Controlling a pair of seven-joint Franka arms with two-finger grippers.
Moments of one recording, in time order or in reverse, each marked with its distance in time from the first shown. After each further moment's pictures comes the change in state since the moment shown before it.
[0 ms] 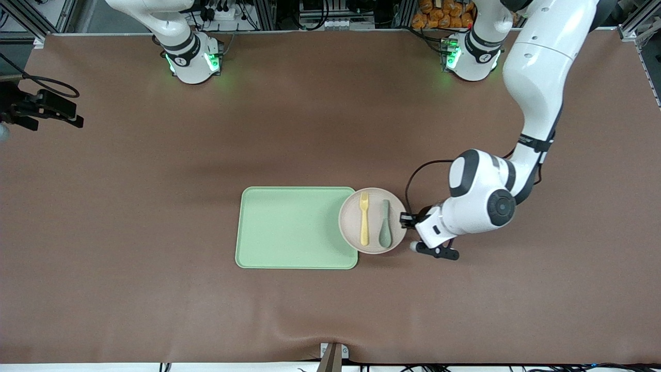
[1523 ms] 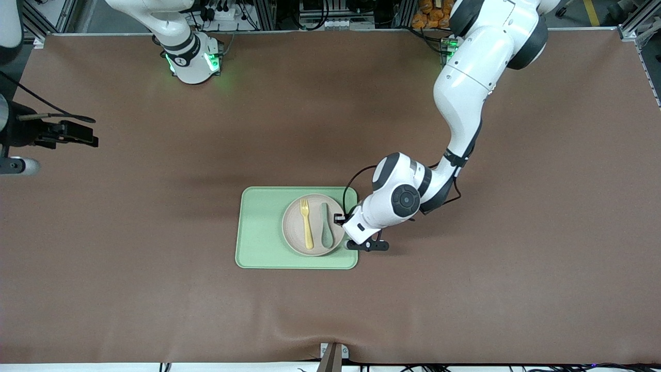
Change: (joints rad) left arm -0.276 0.258 0.046 0.240 0.000 0.139 -0.318; right arm -0.002 0.125 -0.004 -0.005 -0.021 0.007 0.000
